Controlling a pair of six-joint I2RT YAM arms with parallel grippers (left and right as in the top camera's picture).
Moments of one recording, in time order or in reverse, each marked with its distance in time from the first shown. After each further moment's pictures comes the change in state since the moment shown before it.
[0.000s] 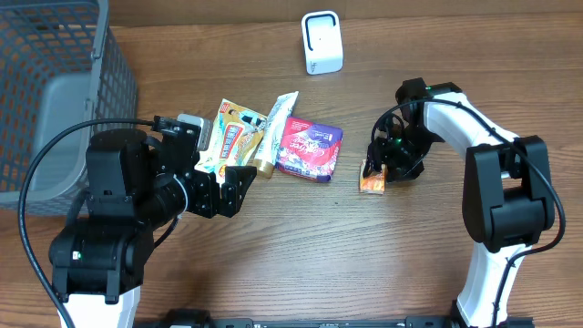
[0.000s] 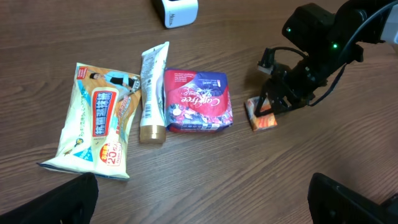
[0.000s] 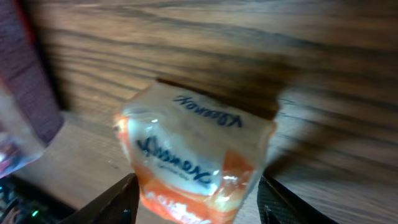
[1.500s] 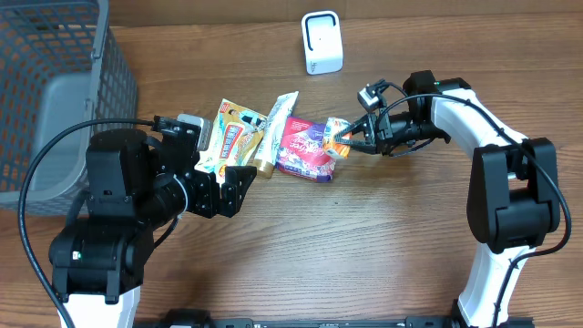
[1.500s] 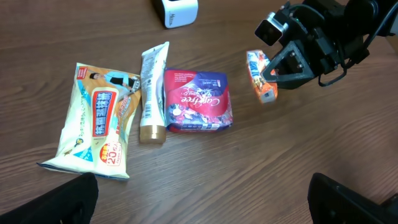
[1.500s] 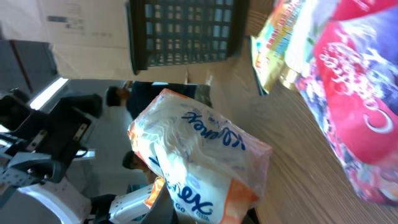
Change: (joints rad) left arm 0.000 0.000 0.000 0.000 0.000 0.000; right arm -0.026 -0.013 0.025 0.029 -1.035 -0.372
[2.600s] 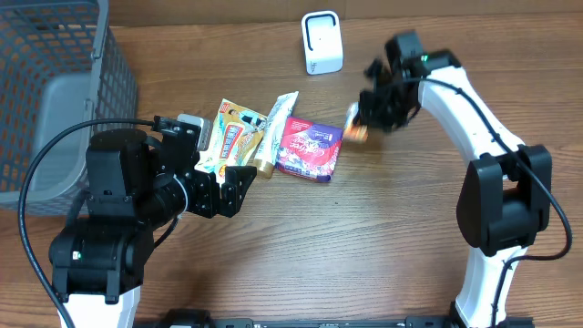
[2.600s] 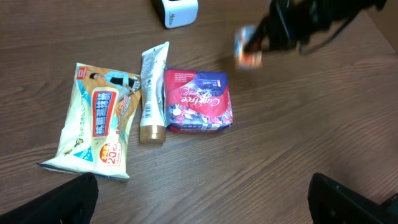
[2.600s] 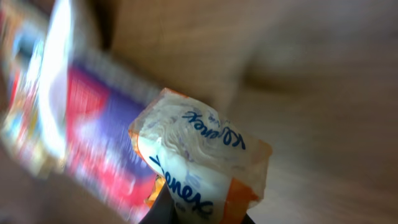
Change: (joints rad) left arm 0.000 0.000 0.000 0.000 0.000 0.000; right arm 0.096 0.000 0.344 0.077 1.177 0.511
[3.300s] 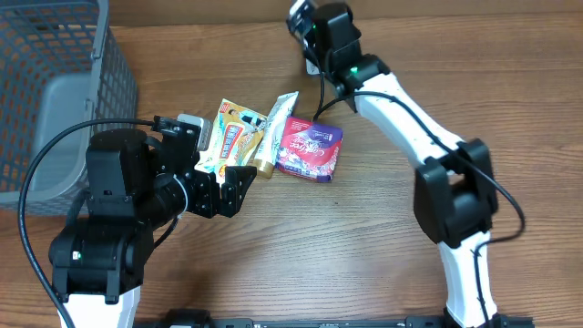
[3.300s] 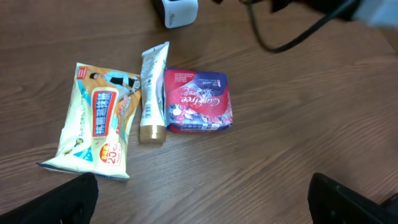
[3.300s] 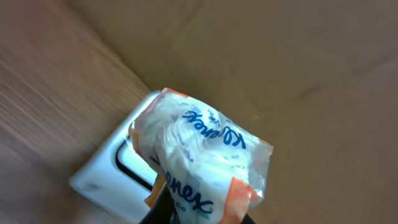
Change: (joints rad) left arm 0.000 0.000 0.000 0.000 0.000 0.000; right arm 0.222 0.163 0.102 0.815 0.616 -0.887
